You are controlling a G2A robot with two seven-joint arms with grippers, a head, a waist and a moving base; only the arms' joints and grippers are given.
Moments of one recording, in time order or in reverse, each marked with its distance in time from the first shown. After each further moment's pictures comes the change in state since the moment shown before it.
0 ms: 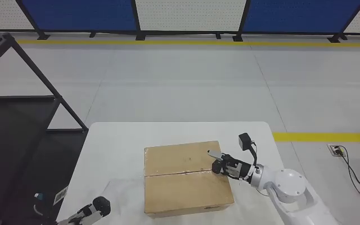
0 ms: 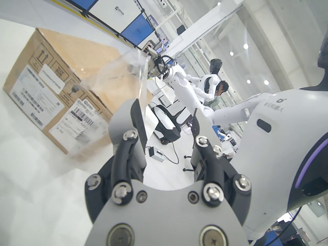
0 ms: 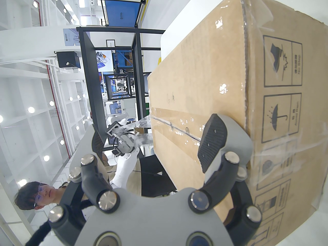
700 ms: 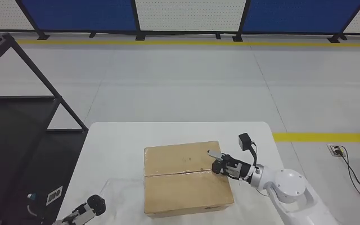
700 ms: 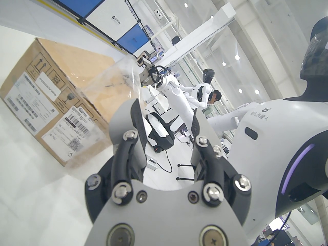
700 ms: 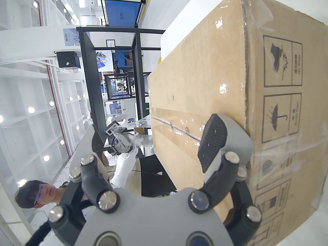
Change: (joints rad) left arm 0.053 0.002 -0.043 0.038 -0.087 0.000 0.000; right arm 0.000 0.000 0.000 0.000 0.000 0.000 0.000
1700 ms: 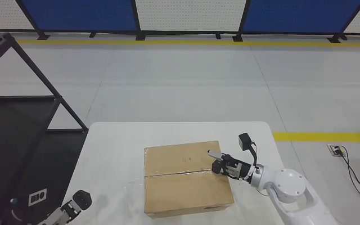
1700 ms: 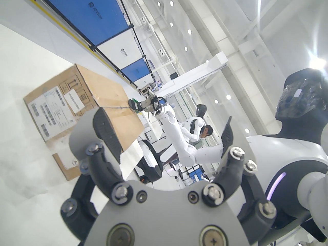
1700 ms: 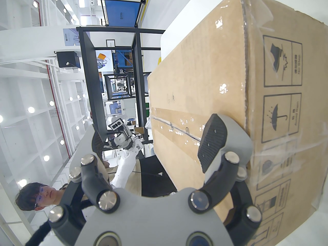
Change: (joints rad) left arm 0.034 -0.014 -0.004 -0.010 -0.166 0.059 -0.023; right arm 0.000 0.000 0.000 0.000 0.000 0.000 0.000
